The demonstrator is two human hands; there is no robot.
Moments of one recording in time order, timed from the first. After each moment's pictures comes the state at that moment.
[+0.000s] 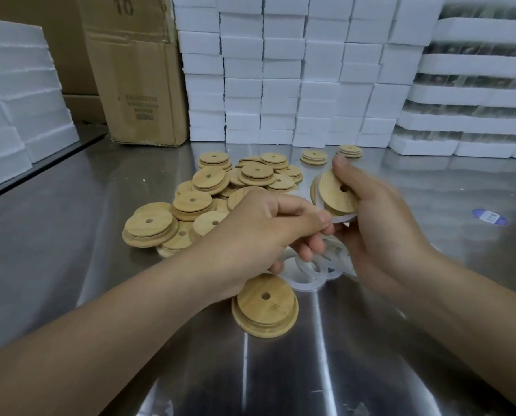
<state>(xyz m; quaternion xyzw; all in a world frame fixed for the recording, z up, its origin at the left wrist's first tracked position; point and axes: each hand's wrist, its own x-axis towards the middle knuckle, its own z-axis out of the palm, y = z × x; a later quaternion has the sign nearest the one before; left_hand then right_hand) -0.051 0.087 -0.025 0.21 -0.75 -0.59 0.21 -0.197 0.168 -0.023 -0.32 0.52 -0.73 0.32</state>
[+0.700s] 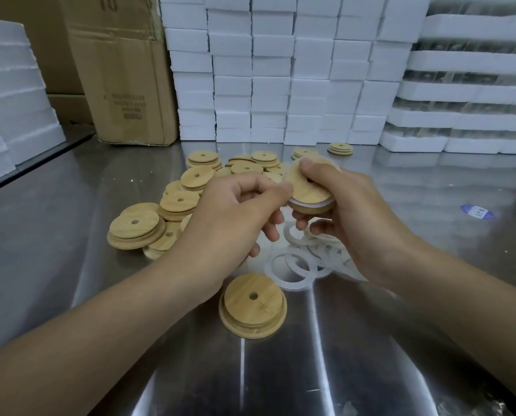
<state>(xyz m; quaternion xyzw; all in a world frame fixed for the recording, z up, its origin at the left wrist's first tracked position) -0.048 0.083 -0.025 0.25 -0.72 -0.55 0.35 -0.205 0.168 -0.020 -0.44 0.60 -0.60 0.28</state>
